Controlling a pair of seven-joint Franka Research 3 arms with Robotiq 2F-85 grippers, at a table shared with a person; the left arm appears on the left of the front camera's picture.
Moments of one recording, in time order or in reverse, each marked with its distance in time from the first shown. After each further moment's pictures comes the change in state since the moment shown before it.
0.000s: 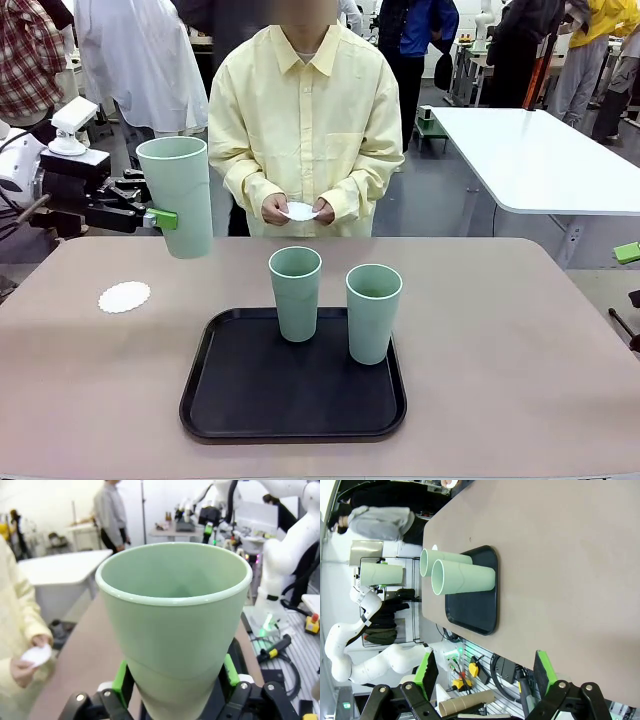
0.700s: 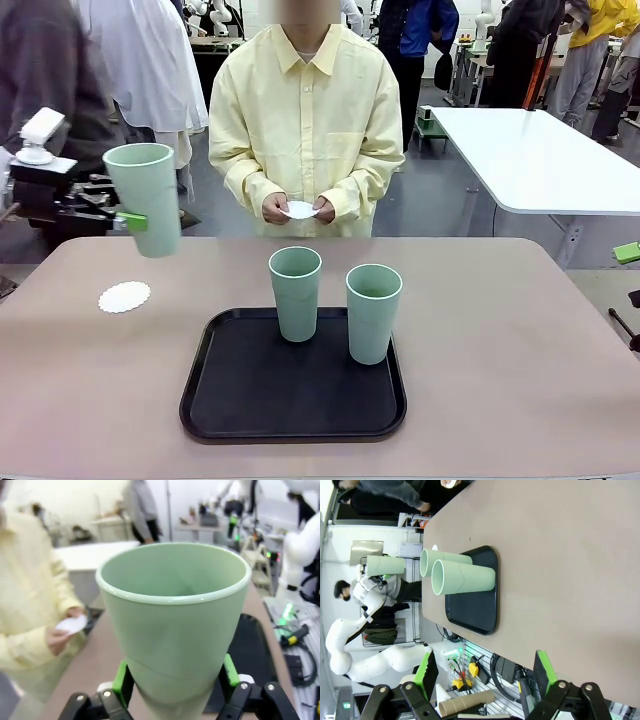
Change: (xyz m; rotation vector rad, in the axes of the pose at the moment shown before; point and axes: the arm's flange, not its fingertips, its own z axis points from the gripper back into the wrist) left arm -0.037 0.025 0.082 0.161 0.013 0.002; right arm 0.000 0.000 0.000 0.000 0.000 0.000
